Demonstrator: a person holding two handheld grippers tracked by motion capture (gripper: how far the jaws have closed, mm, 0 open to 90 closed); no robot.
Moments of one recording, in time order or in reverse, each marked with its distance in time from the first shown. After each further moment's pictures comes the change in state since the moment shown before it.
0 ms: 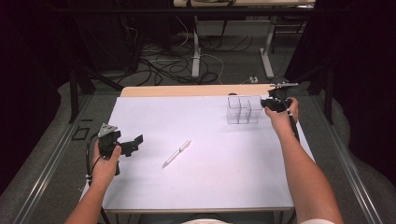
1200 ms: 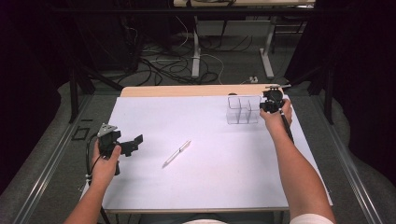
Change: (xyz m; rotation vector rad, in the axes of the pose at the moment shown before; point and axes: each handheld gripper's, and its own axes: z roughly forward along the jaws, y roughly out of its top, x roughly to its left) left arm 0.001 0.000 0.000 0.005 -0.004 -0.014; right arm 0.014 -0.004 0.015 0.087 -0.071 0.119
